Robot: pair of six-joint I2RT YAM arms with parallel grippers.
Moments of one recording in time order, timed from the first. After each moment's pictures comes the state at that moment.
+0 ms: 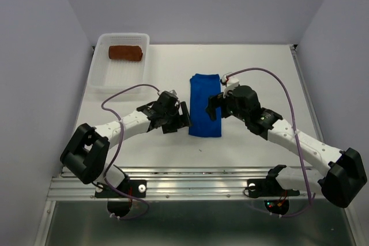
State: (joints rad) left arm -0.67 1.44 0.83 -0.31 0.11 -0.87; right arm 0.68 1.16 0.83 -0.13 0.08 0.19
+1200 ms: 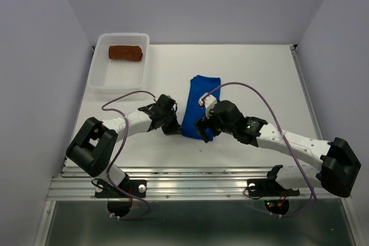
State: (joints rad) left arm -0.65 1.54 0.78 -0.26 0.15 -0.94; right arm 0.86 1.22 0.80 -0.22 0.09 0.07
